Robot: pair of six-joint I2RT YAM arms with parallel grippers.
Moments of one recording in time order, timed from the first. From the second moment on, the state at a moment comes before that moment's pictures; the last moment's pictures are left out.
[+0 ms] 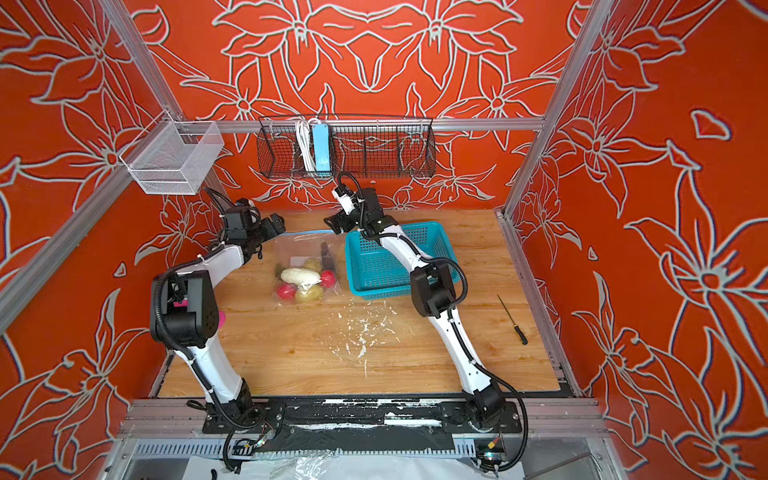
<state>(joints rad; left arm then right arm) 0.15 1.85 1.29 0.06 0.12 -0.38 0.50 2.59 2.42 -0.18 -0.42 -0.06</state>
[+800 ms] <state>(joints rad) 0.08 1.55 1.04 0.06 0.14 -0.40 0.50 1.89 1.55 -0.07 -0.16 -0.06</state>
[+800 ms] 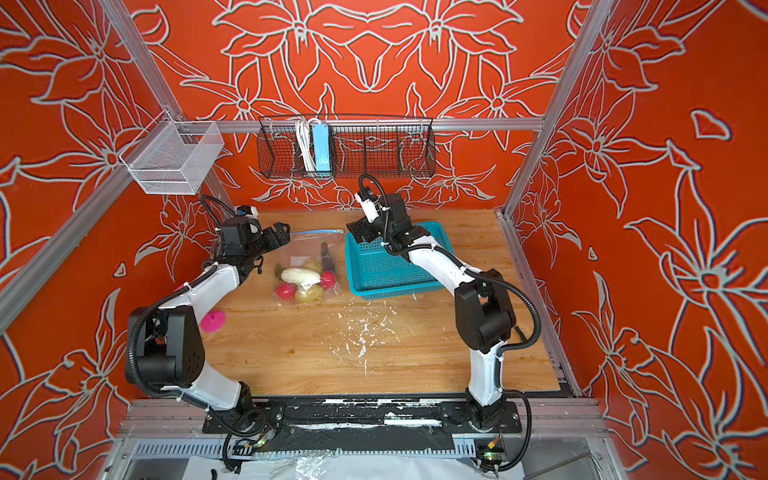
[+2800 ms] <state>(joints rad) 0.08 1.16 0.37 0.23 -0.20 -0.24 0.39 1.21 0.57 0.13 0.63 0.00</state>
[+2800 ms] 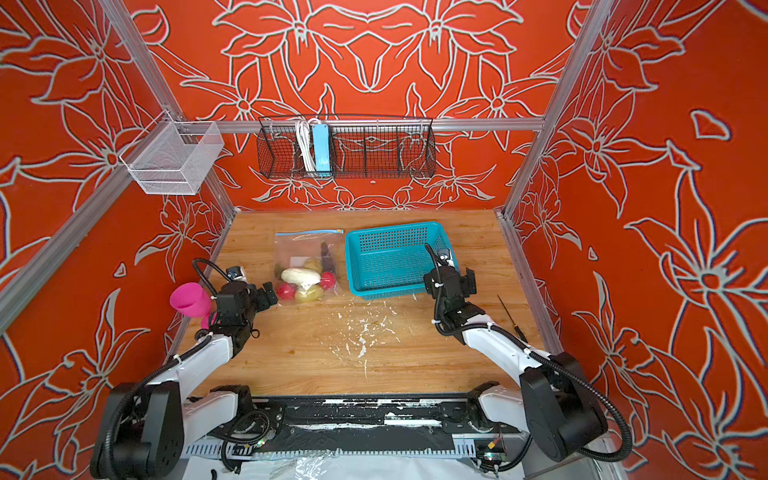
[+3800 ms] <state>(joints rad) 0.00 1.34 0.36 0.46 -0.22 -0.15 0.11 1.12 0.38 0.26 0.61 0.10</state>
